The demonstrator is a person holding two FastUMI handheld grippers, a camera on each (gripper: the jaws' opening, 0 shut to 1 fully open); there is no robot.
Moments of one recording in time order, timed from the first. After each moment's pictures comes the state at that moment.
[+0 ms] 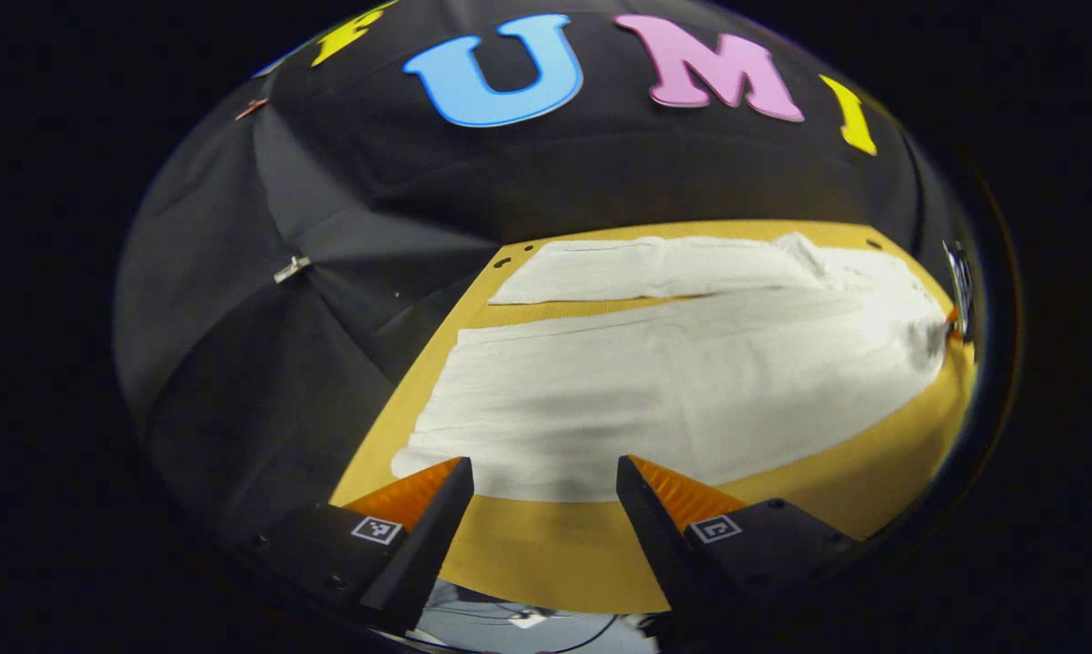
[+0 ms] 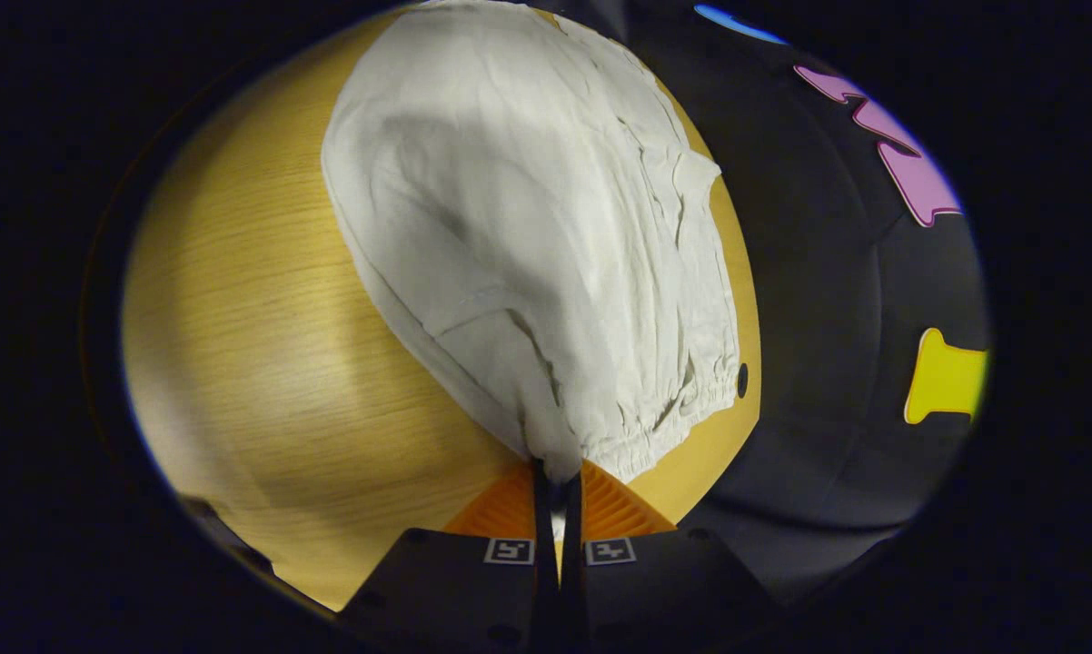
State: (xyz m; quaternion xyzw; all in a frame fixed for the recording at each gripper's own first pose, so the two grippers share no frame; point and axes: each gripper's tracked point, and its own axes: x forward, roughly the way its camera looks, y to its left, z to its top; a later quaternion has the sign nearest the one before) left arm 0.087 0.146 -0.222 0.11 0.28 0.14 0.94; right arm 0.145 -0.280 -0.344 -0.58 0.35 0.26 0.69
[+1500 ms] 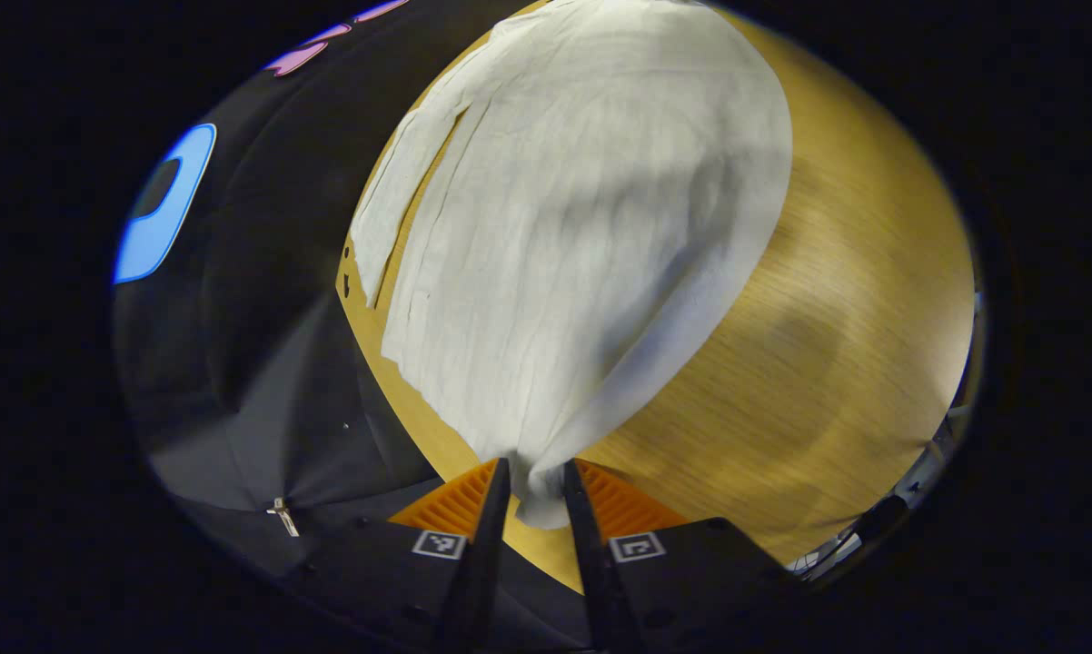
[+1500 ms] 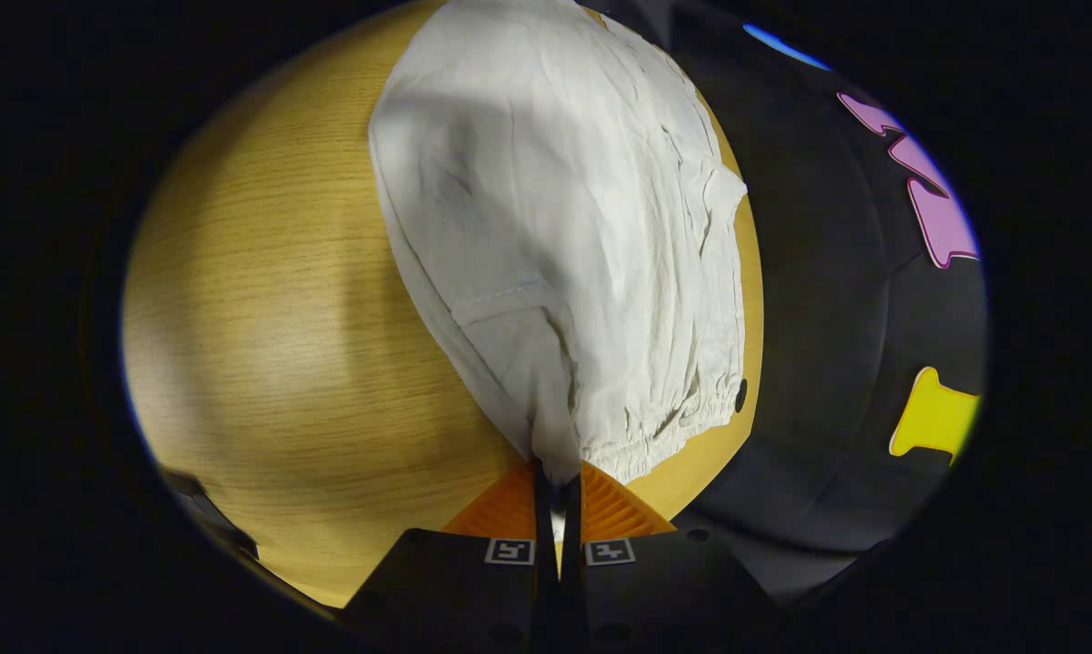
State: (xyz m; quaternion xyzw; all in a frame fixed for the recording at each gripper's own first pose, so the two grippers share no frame) left arm 0.140 0.311 -0.314 0.55 0.41 -0.09 0.72; right arm 0.141 -0.279 -0.339 -0.62 0.34 0.27 0.66
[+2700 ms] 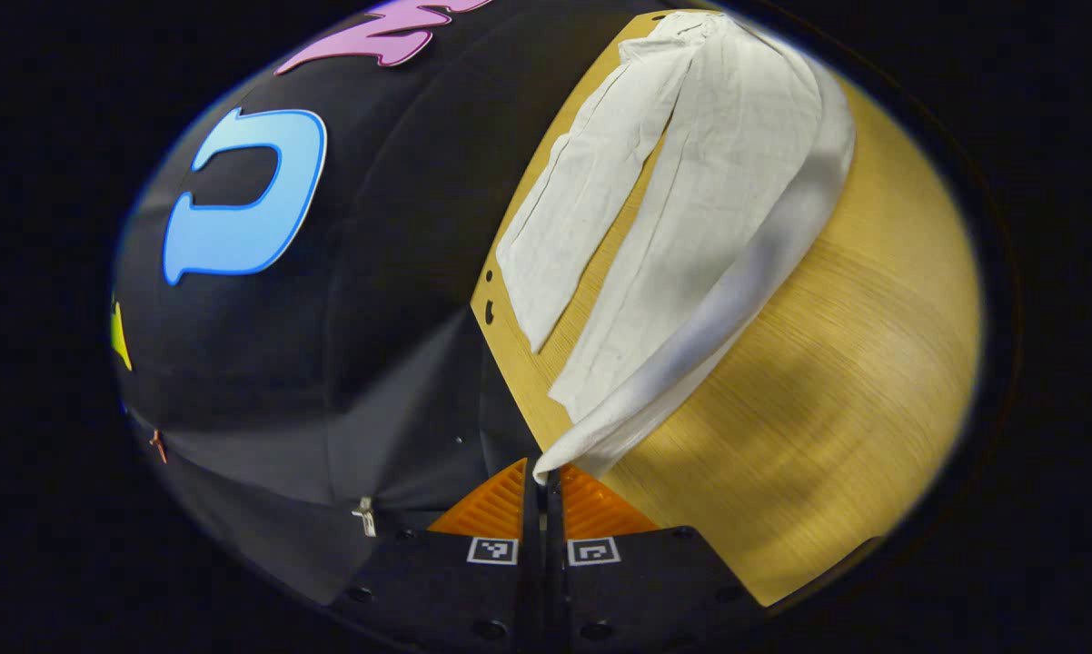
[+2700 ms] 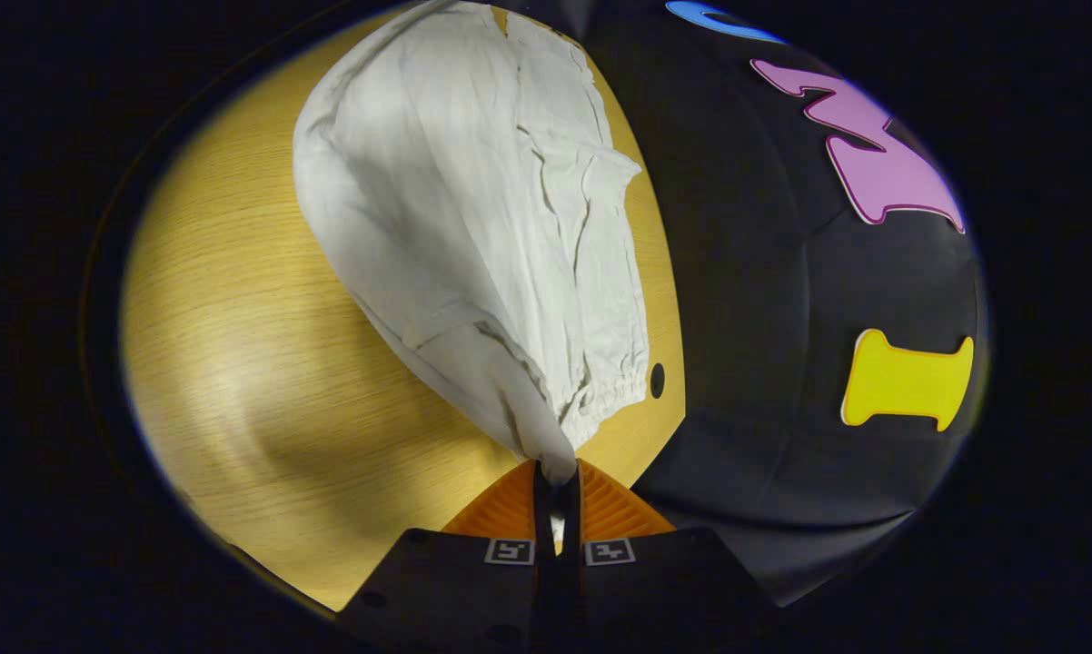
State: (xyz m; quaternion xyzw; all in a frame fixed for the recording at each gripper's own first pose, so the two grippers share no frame) left arm 0.229 0.303 -0.190 0.55 0.29 0.03 0.78; right arm 0.191 -0.287 -0.271 -0.61 0.29 0.17 0.72
